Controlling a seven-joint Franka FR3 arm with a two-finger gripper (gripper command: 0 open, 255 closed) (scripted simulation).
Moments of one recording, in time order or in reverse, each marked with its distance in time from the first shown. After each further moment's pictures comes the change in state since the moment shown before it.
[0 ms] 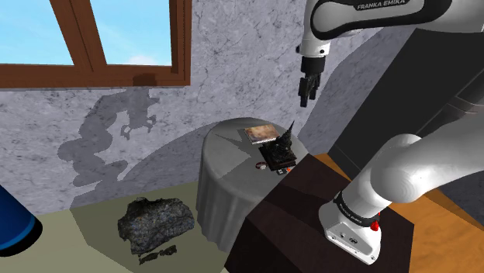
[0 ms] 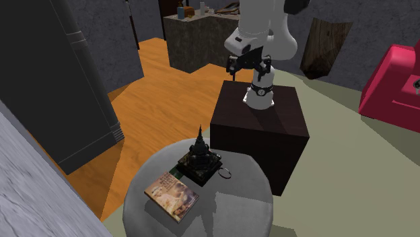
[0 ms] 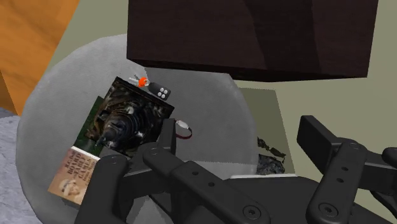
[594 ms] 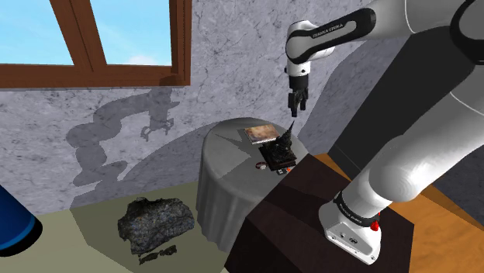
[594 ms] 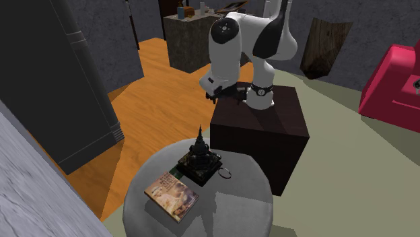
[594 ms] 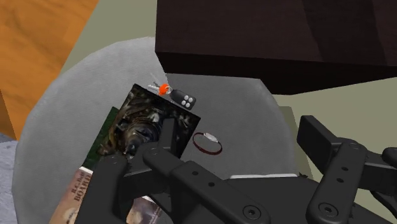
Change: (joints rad) arm -0.043 0.344 -0.085 0.083 -0.031 0.156 -0.091
